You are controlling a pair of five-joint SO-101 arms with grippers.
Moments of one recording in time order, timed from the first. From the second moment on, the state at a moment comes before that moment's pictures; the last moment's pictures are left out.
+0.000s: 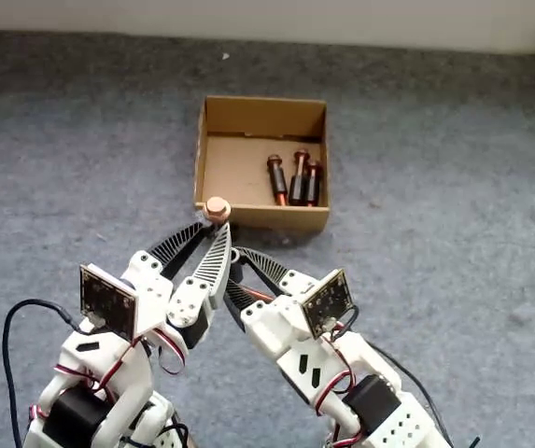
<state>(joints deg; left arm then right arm) 26.7 -104.2 72.5 46.7 10.8 -46.4 -103.4 96.0 19.9 -0.8</state>
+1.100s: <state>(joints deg) 27.6 -103.6 75.0 49.0 6.8 -46.2 -104.2 96.0 19.6 -1.0</state>
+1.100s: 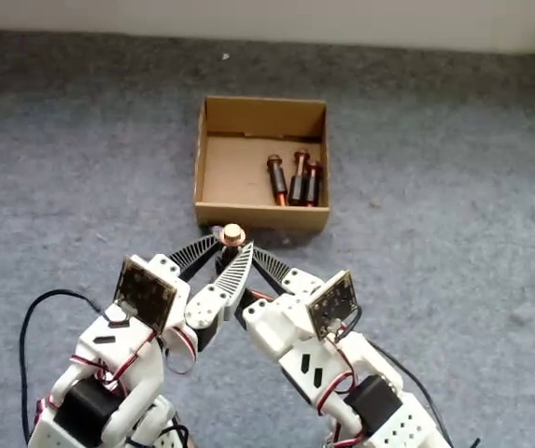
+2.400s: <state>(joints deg) -5.1 -103.7 94.9 60.8 -1.9 -36.2 -104.1 96.0 25.7 -3.9</state>
